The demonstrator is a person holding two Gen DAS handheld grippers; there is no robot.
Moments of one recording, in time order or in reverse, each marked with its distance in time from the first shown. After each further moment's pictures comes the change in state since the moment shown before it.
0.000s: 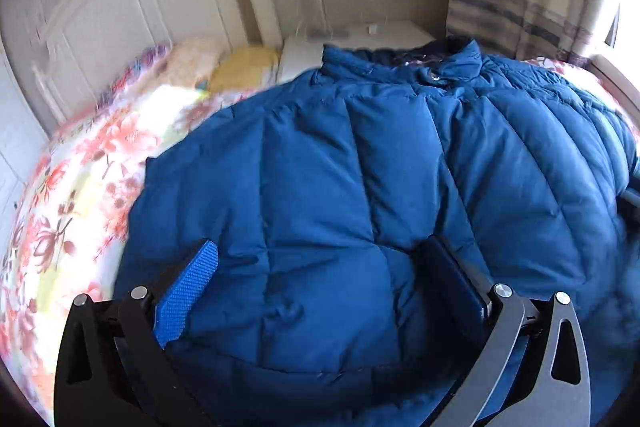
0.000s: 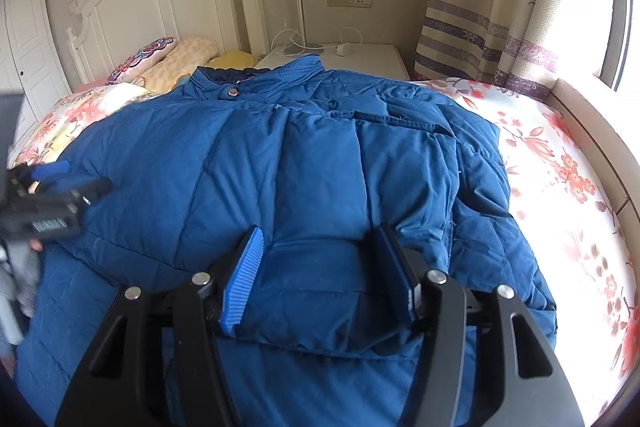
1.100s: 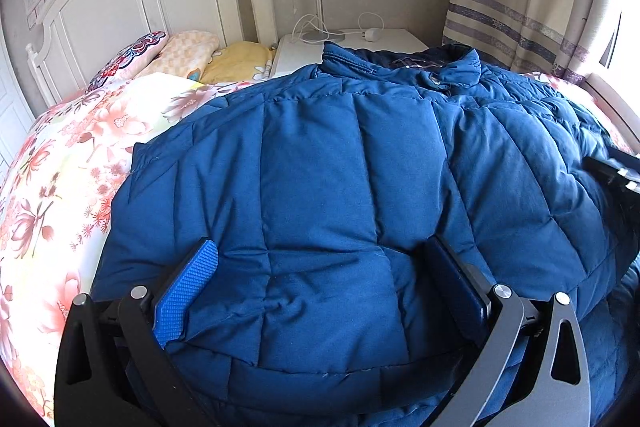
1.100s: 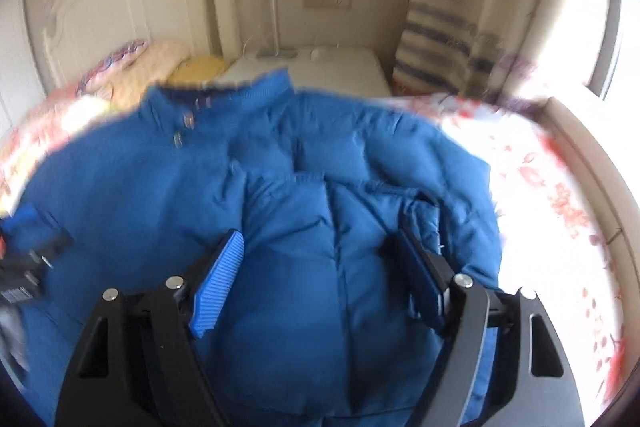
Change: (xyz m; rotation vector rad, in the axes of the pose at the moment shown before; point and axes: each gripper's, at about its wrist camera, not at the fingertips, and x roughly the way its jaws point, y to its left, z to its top) left arm 0.006 0.012 0.001 -0.050 0.012 -0.058; right arm 0.035 -0.006 0.041 0.011 0.020 -0.090
